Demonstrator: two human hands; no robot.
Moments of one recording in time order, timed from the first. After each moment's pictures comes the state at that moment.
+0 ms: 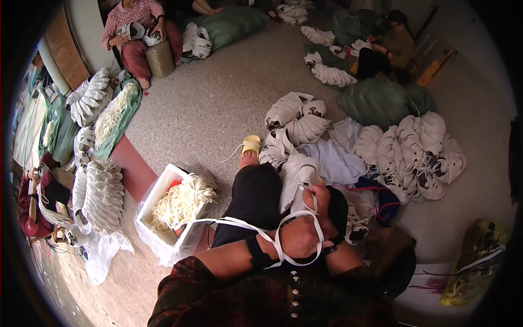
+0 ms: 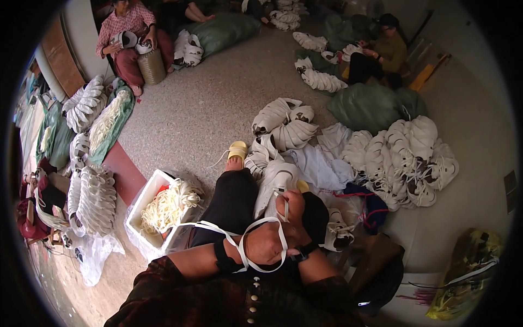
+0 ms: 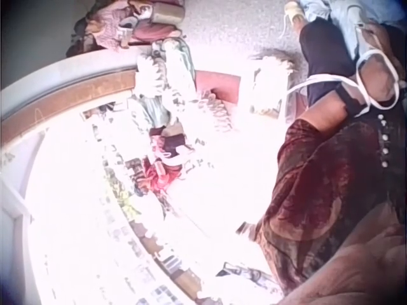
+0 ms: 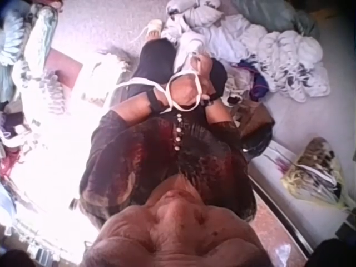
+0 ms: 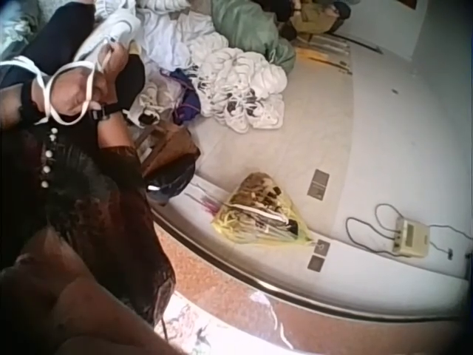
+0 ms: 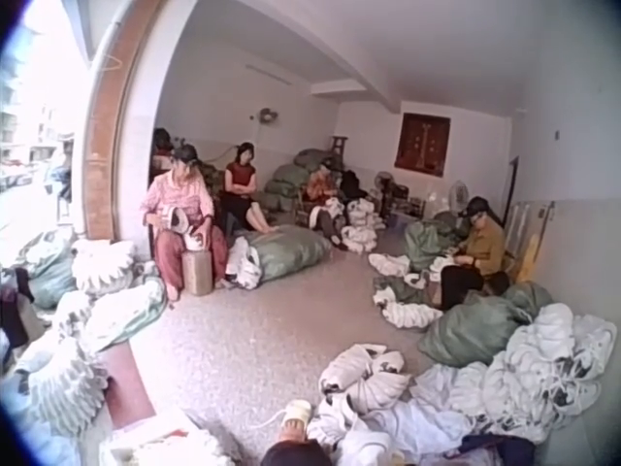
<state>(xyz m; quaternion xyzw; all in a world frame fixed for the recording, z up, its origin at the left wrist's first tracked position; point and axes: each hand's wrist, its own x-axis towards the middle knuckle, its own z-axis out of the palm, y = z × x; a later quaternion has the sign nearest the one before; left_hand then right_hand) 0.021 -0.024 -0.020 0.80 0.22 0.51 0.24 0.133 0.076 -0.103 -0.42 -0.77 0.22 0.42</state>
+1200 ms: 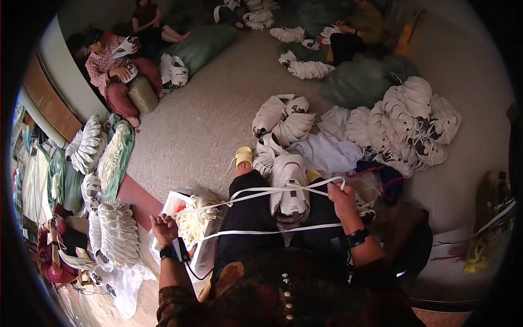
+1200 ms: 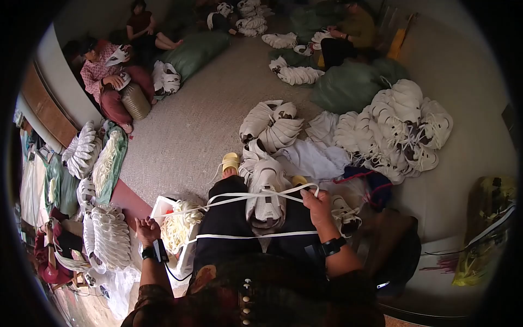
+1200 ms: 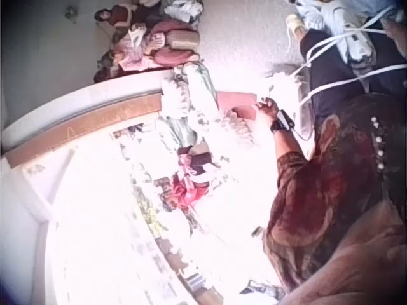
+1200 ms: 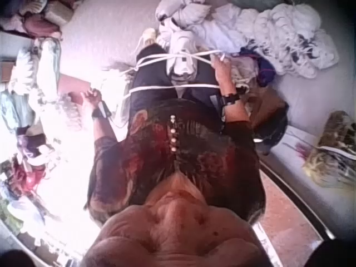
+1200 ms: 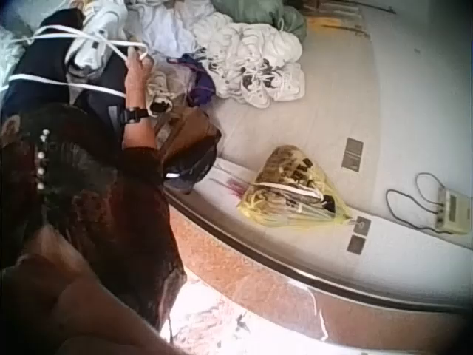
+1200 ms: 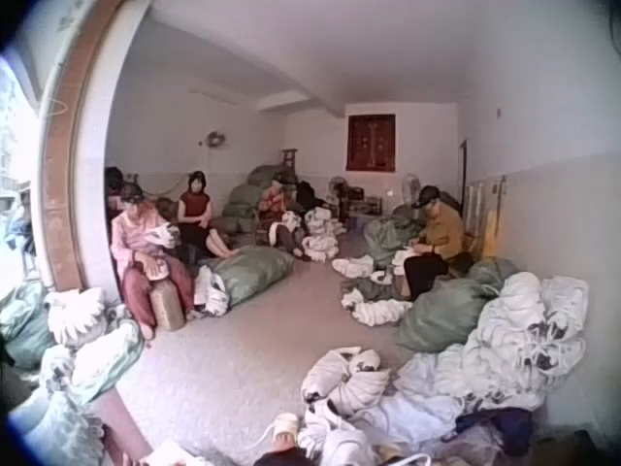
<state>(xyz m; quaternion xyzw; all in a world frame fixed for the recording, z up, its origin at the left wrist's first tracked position) -0.283 -0.135 -0.174 -0.10 0.31 0.84 0.43 0.229 0.080 -0.084 -0.41 -0.60 0.54 0.42</state>
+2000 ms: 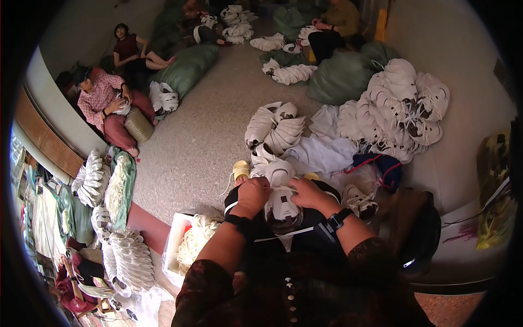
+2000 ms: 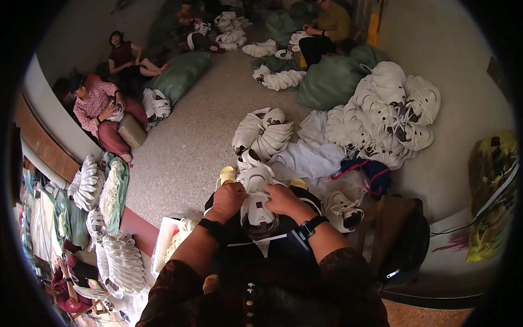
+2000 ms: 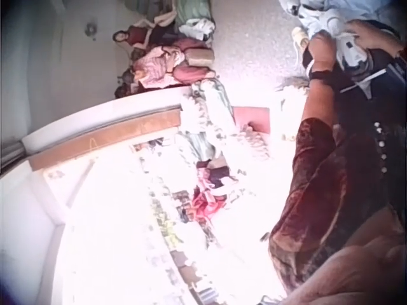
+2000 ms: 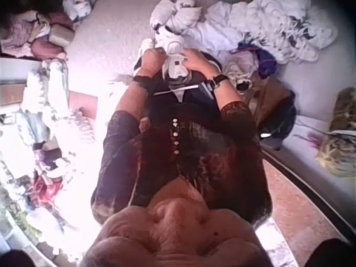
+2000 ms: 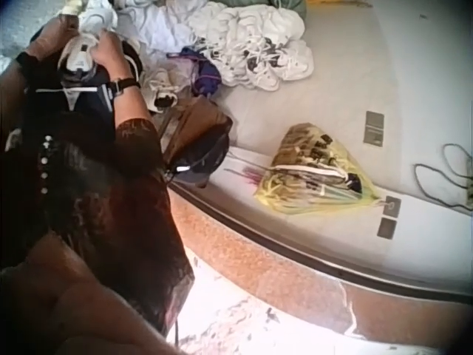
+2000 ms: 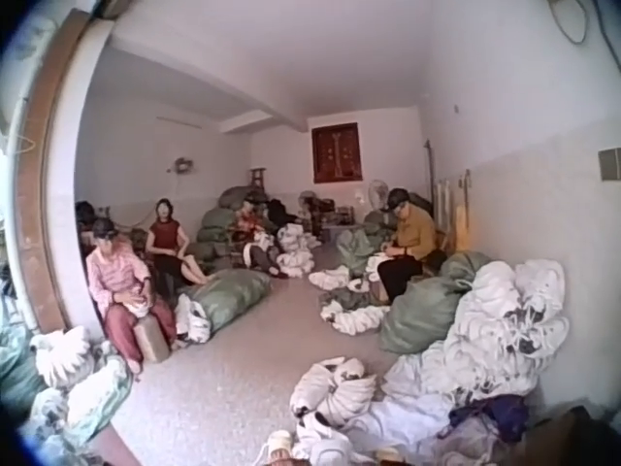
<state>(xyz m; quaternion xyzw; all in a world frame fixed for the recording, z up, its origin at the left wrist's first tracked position) -0.024 0.066 -0.057 0.70 0.66 0.21 0.16 0.171 0.104 -0.077 -0.43 -0.84 0.28 0.17</state>
